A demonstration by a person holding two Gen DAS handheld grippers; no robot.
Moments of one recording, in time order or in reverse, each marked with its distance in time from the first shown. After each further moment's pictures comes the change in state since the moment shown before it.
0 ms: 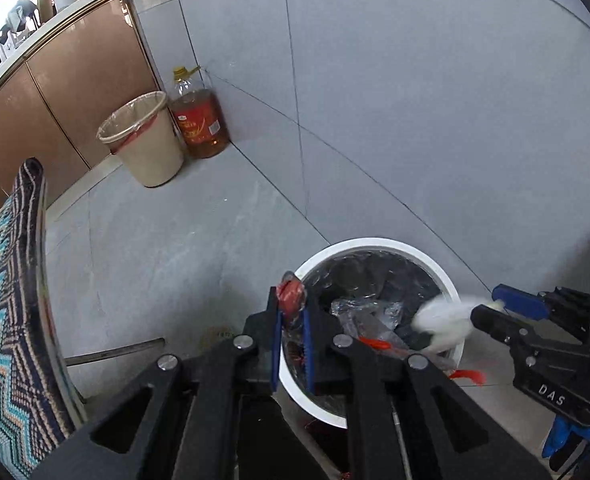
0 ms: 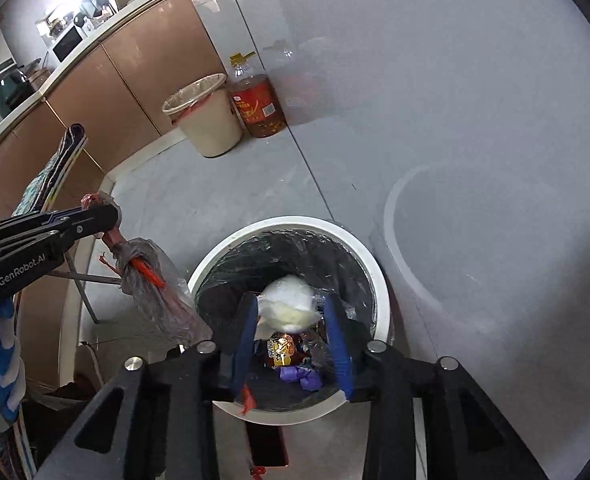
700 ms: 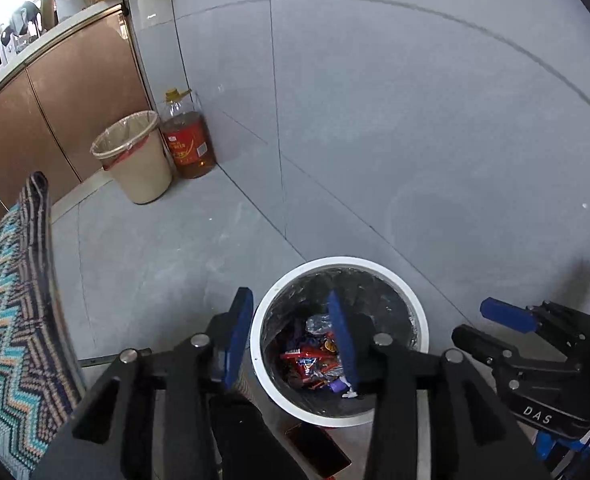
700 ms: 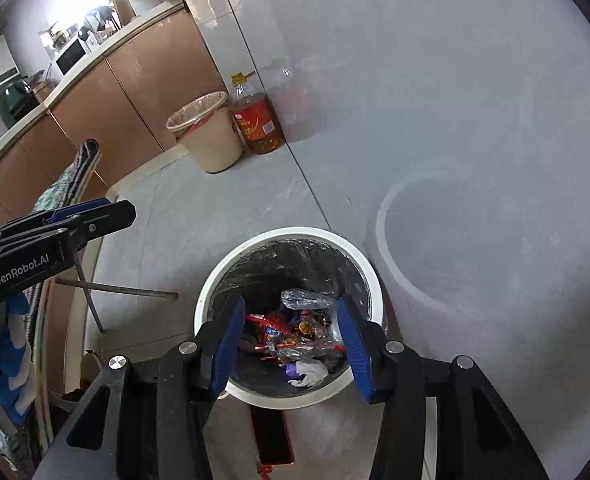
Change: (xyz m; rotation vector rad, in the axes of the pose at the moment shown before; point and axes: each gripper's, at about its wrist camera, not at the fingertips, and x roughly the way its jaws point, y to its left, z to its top) left arm -0.052 -0.002 -0.003 -0.012 -0.092 -0.066; right arm -0.046 0.010 -0.009 0.007 -0.063 -0.006
